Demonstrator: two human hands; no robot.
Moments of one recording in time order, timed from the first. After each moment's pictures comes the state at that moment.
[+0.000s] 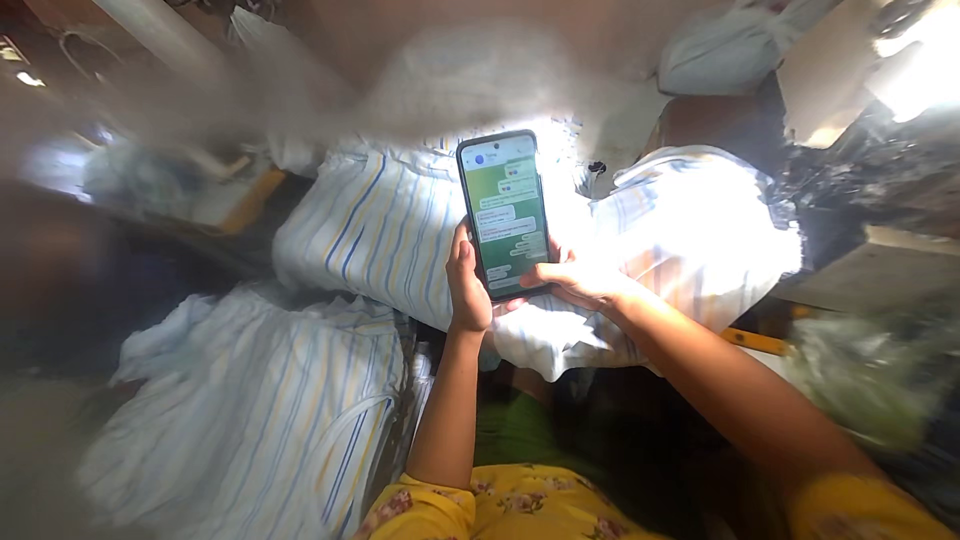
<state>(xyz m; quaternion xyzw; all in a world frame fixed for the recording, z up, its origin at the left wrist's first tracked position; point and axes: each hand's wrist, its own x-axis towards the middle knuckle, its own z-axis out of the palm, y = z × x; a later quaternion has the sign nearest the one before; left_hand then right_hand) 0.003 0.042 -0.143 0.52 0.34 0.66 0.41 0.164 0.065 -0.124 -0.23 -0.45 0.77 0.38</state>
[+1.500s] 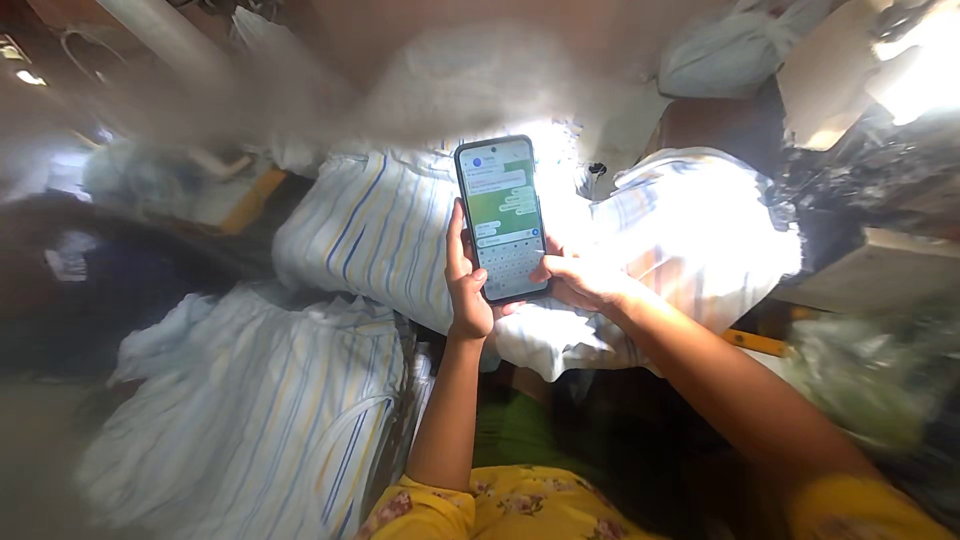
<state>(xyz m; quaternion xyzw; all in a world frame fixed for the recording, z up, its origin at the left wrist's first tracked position) -0.001 0.045 -0.148 0.58 0.26 0.67 0.38 0.164 0.064 -0.119 -0.22 -0.44 0.79 0.37</state>
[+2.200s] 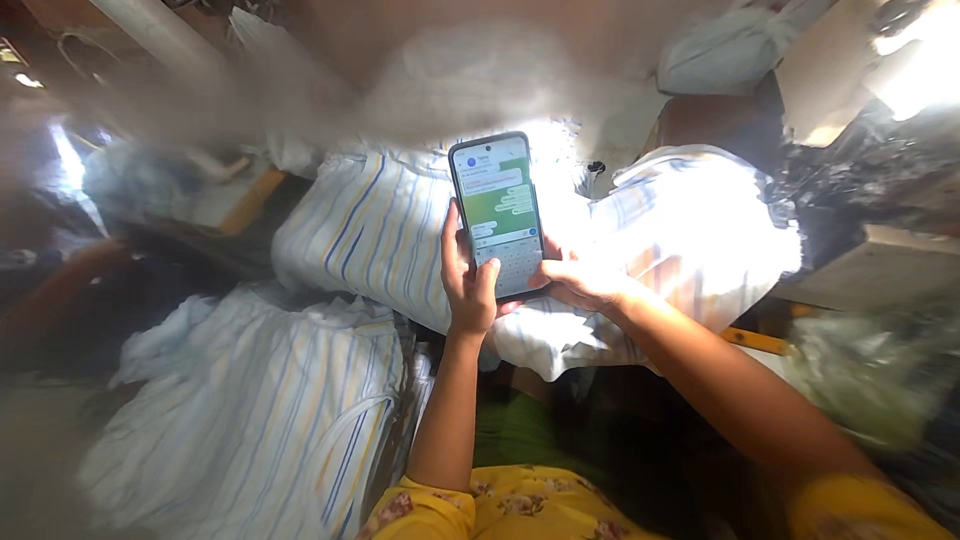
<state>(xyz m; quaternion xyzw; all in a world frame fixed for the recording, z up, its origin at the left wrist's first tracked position) 0.006 0.039 -0.138 0.57 0.38 0.67 0.29 0.166 0.063 -0.122 -0.20 -0.46 0.78 0.37</state>
